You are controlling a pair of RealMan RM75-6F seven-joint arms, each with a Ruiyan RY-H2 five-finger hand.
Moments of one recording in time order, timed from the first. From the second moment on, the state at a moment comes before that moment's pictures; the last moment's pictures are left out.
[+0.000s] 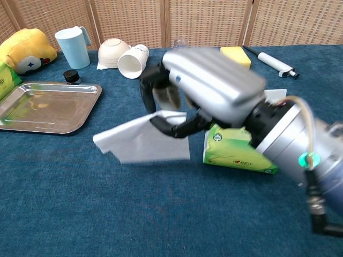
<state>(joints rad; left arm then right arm) 0.00 -0.81 0.04 -1.88 1.64 1.54 -0.01 0.59 -1.85 0.13 -1.47 -1.74 1.24 -0.31</state>
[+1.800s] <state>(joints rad) 0.00 -0.82 0.06 -1.90 1.67 1.54 0.05 0.20 -1.25 -0.06 -1.43 -1.67 1.65 0.12</state>
